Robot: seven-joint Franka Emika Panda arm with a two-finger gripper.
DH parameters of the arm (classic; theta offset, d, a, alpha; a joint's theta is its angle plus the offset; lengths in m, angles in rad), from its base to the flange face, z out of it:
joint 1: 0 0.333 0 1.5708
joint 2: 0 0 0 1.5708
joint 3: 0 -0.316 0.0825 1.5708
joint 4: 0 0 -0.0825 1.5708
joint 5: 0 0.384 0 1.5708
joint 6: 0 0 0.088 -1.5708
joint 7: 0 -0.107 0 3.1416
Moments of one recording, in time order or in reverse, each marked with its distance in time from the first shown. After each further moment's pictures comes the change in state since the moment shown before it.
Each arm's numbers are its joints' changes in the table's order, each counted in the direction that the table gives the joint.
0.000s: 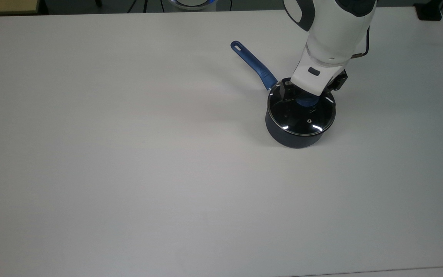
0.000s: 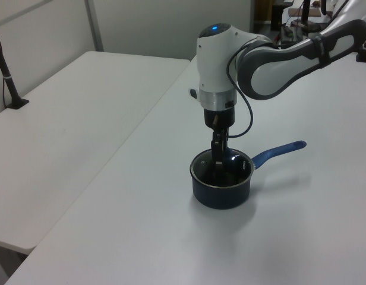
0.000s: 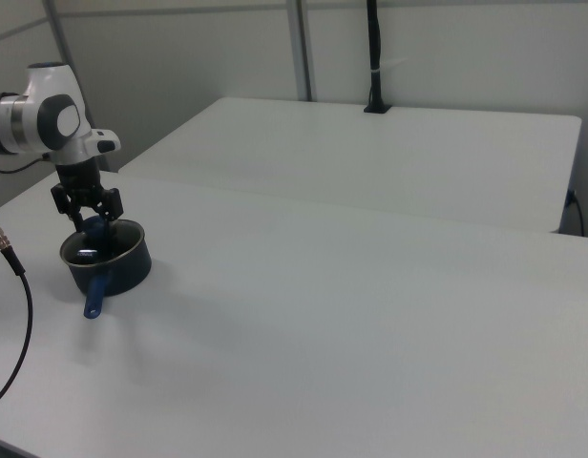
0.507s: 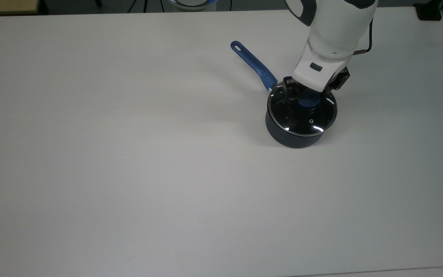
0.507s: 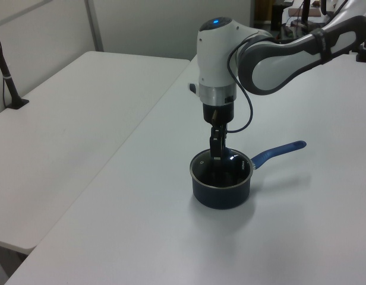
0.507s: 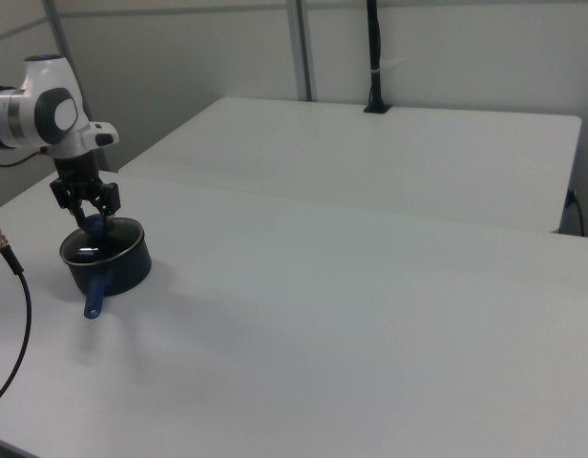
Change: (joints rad) arm 0.000 0.011 0.001 -0.014 -0.002 0.000 -0.002
